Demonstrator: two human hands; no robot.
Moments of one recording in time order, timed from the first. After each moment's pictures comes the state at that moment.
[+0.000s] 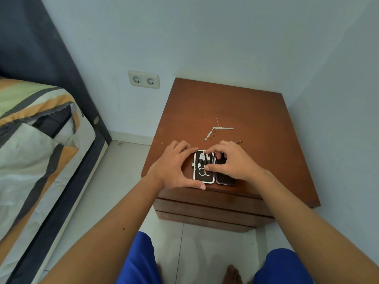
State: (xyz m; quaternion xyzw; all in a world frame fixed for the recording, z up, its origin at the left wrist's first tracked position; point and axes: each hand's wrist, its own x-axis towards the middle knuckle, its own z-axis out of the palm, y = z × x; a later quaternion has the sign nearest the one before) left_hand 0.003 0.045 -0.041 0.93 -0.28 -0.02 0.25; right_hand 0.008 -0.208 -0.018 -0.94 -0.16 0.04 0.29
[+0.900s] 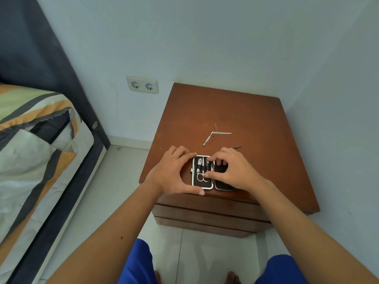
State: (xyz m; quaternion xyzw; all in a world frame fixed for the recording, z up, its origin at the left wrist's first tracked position) left_hand 0.002 0.045 -0.040 0.93 -0.28 -0.01 0.26; right_hand -0.003 -0.211 -0.021 -0.95 -0.16 0.01 0.28
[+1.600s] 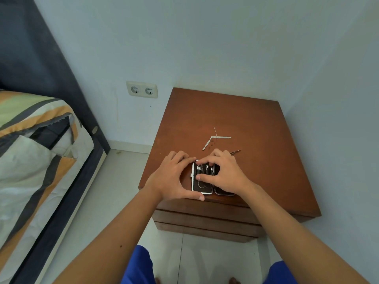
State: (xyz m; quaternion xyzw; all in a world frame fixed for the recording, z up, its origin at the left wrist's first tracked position) left_hand 0.002 0.044 -0.040 0.93 -0.28 -0.01 0.25; right_hand 0.000 -0.187 -0.025 -0.94 -0.14 -0.02 0.31
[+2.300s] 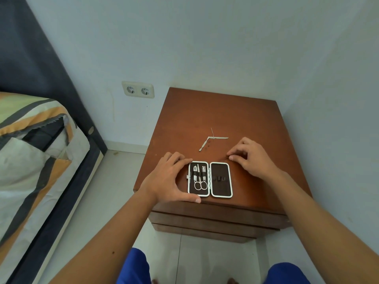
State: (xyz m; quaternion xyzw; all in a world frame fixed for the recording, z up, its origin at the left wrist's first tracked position) left_hand 0.002 0.044 -0.038 0.92 -0.28 -0.01 0.26; right_hand 0.036 -0.281 -0.014 -0.96 -0.11 -0.03 0.26
